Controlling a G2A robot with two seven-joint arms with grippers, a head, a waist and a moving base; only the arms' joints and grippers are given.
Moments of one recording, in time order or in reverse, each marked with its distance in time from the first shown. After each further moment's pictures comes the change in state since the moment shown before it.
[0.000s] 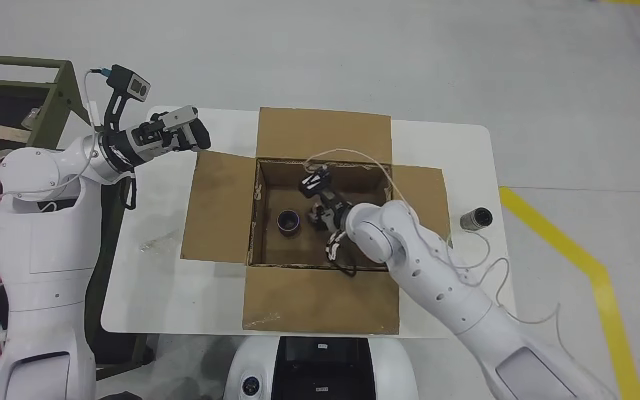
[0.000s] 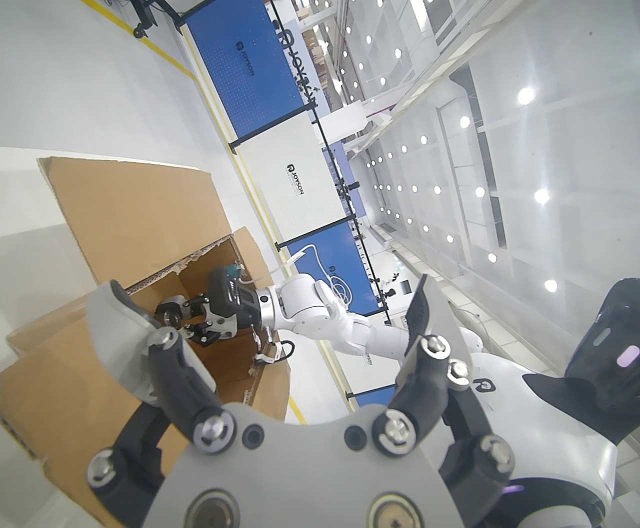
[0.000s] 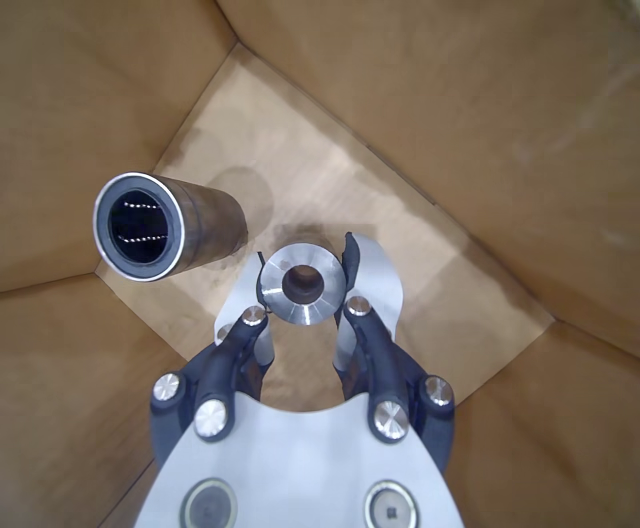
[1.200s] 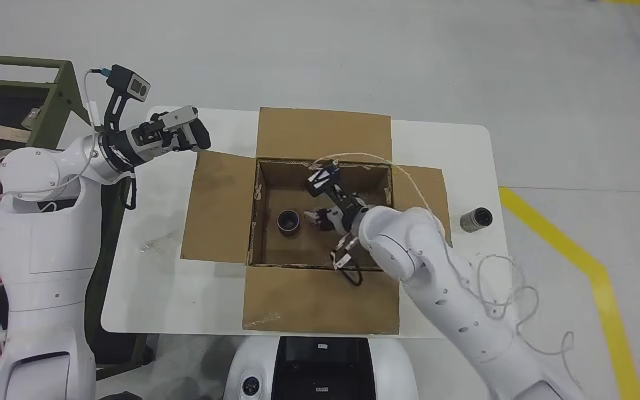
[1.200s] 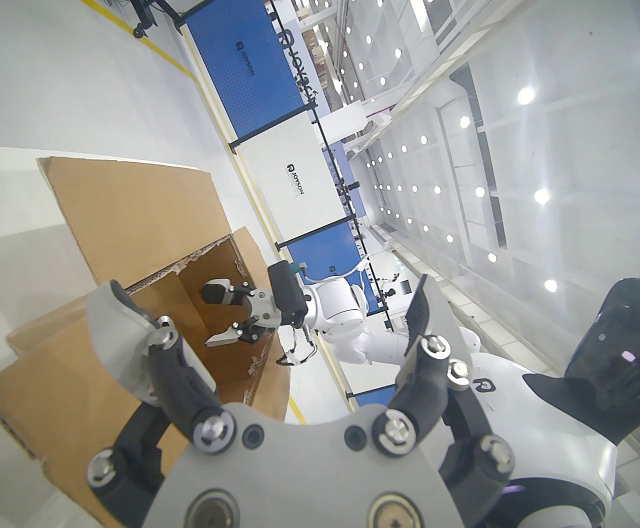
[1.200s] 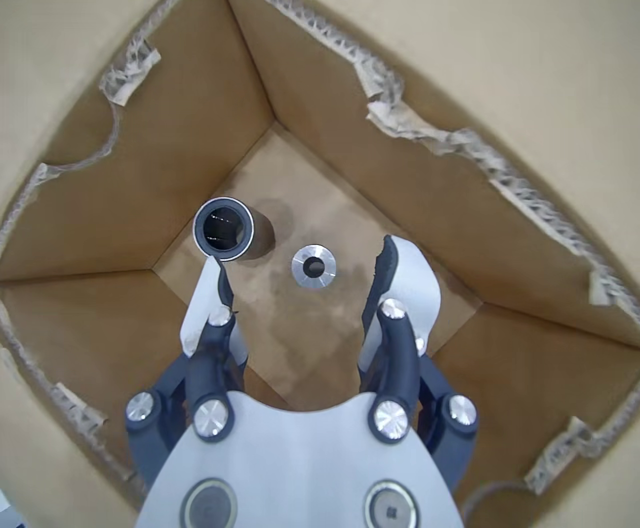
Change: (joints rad) left arm 0.000 0.000 0.000 0.000 0.000 0.000 0.000; right arm -0.170 0.042 0.161 -0.379 -0.151 -0.017 0.094
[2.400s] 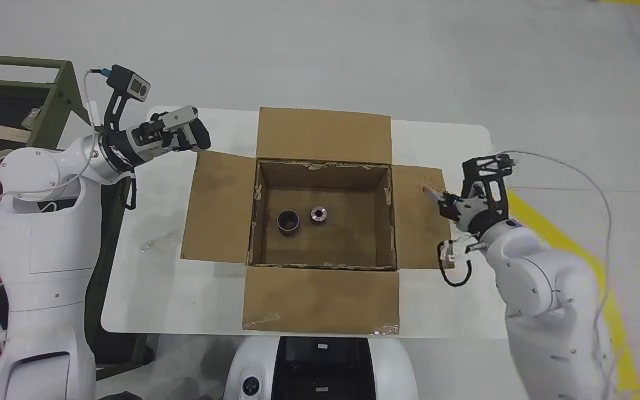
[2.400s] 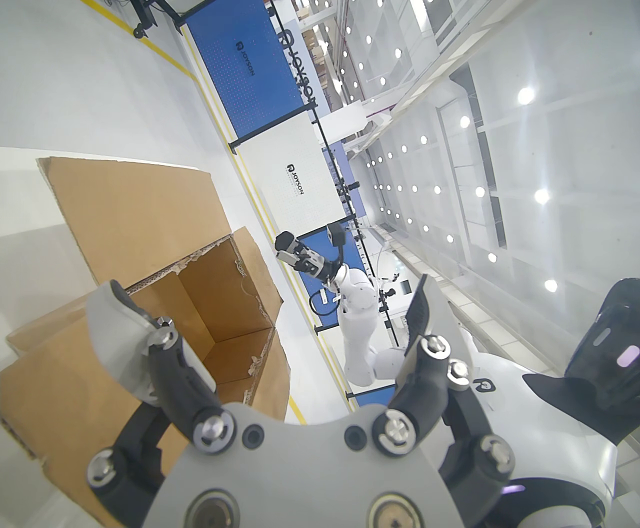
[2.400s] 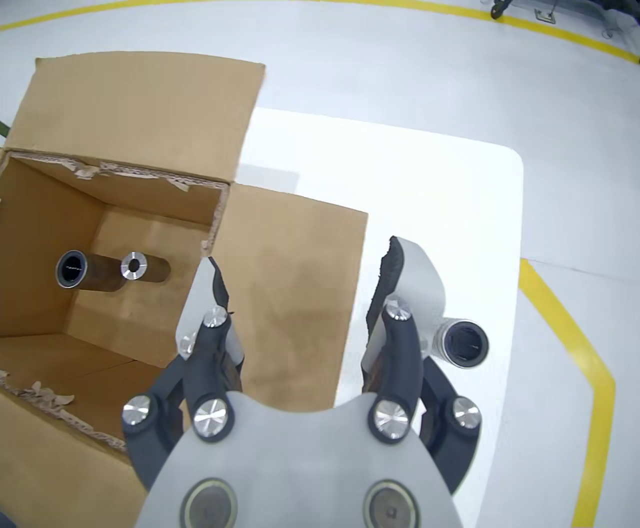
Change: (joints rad) left arm 0.000 0.000 0.000 0.000 0.000 0.000 0.000; right arm -0.434 0.093 0.660 -0.328 0.038 0.003 -0.091
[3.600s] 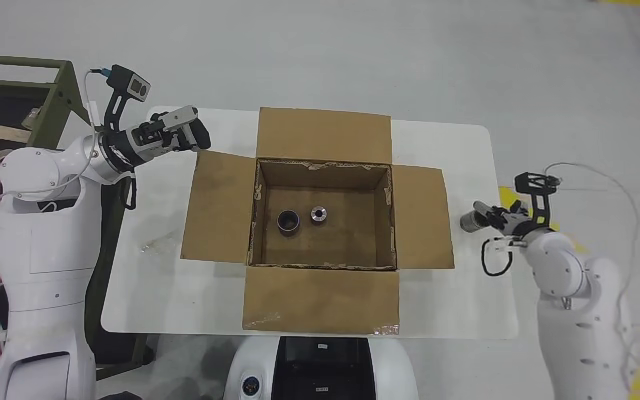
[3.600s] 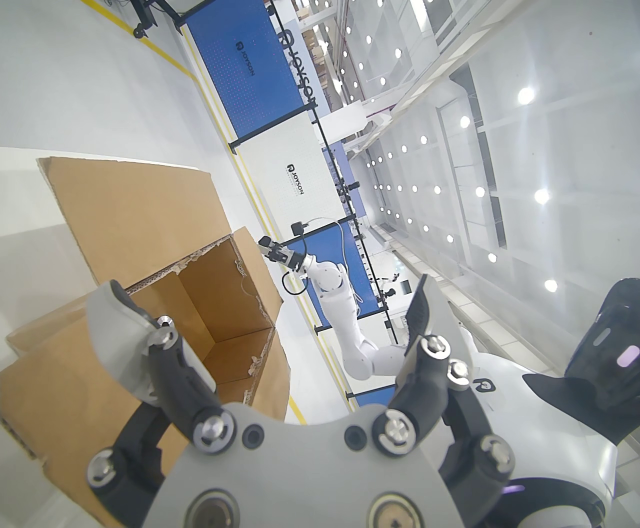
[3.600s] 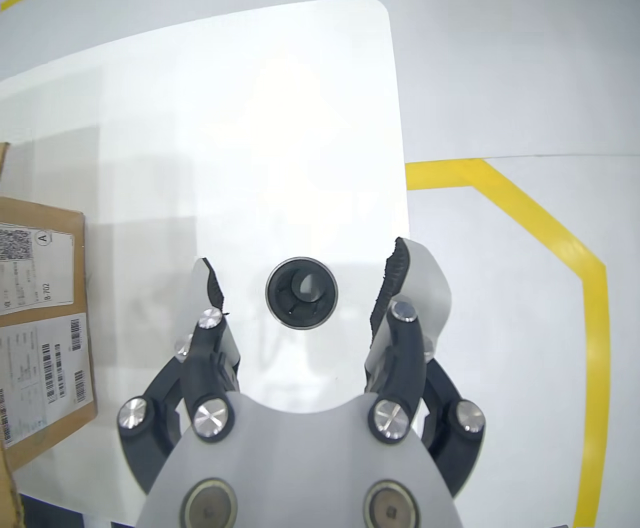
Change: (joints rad) left arm 0.000 0.000 0.000 0.000 0.000 0.000 0.000; right arm 0.054 0.040 0.185 0.413 0.065 -0.073 -0.069
